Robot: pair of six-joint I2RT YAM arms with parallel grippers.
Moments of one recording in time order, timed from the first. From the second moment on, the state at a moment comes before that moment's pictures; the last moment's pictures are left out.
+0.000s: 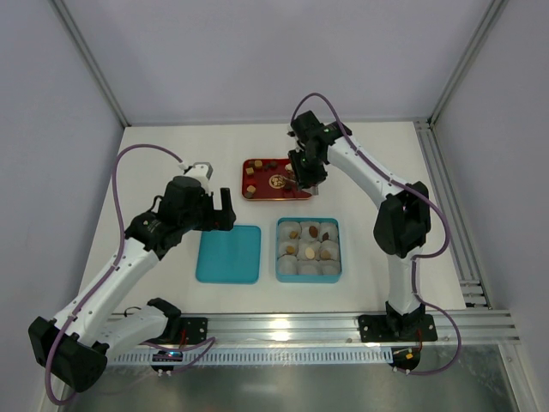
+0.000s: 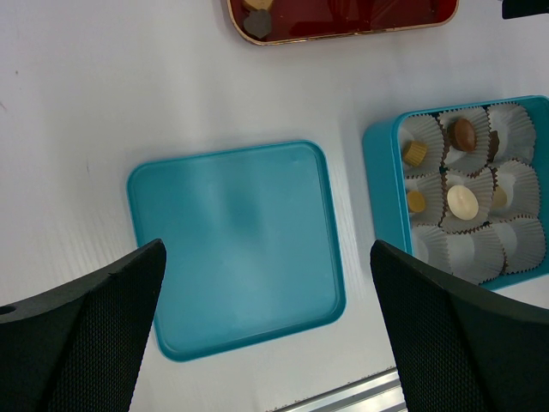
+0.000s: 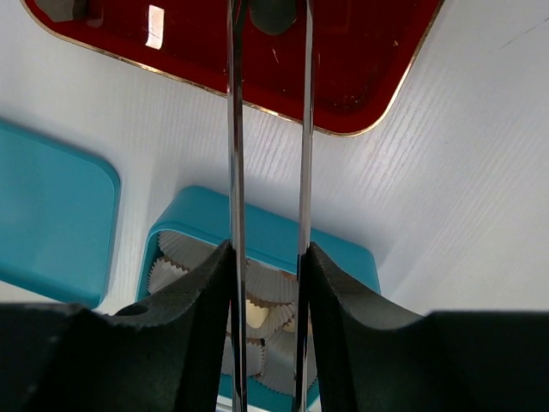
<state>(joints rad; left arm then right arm) -0.50 1.00 0.95 -0.65 -0.07 -0.37 0.54 2.04 1.93 -1.08 -0.02 0.24</state>
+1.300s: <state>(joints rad) -0.50 0.99 0.95 -0.65 -0.07 -0.37 0.54 1.95 1.81 -1.07 -0.02 0.22</state>
